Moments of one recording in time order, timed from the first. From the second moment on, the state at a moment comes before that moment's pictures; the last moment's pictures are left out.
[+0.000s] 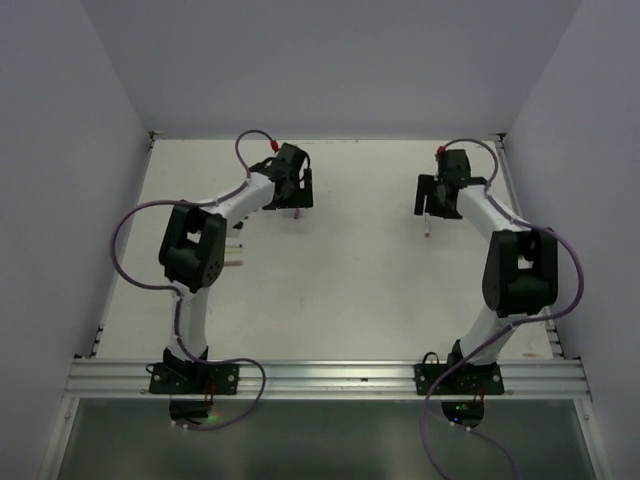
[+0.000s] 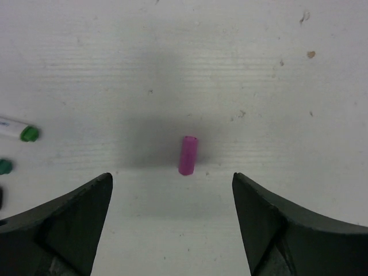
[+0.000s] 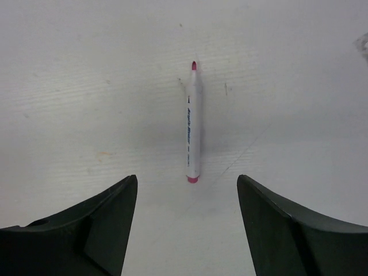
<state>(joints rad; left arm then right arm) -0.46 2.13 1.66 -0.57 -0.21 -0.46 0.07 1.80 1.27 -0.49 0.11 0.18</state>
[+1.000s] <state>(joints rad) -0.15 1.27 0.75 -0.55 -0.40 -1.13 0.26 1.13 1.05 -0.37 -0.13 0.29</state>
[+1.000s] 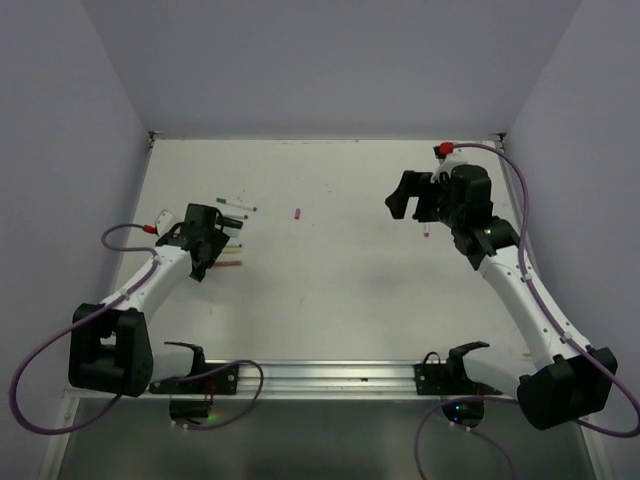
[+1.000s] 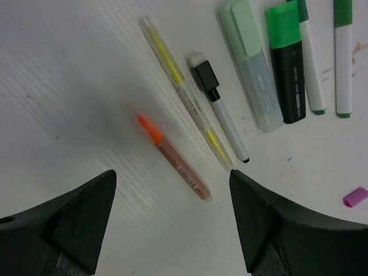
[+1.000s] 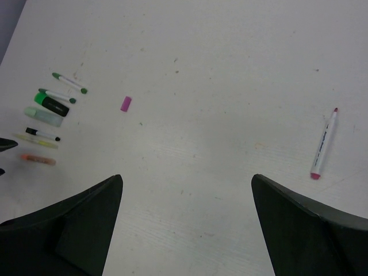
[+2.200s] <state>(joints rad) -0.01 1.50 0.77 -0.54 -0.32 -1.19 0.38 1.12 1.03 -0.37 -0.04 0.27</state>
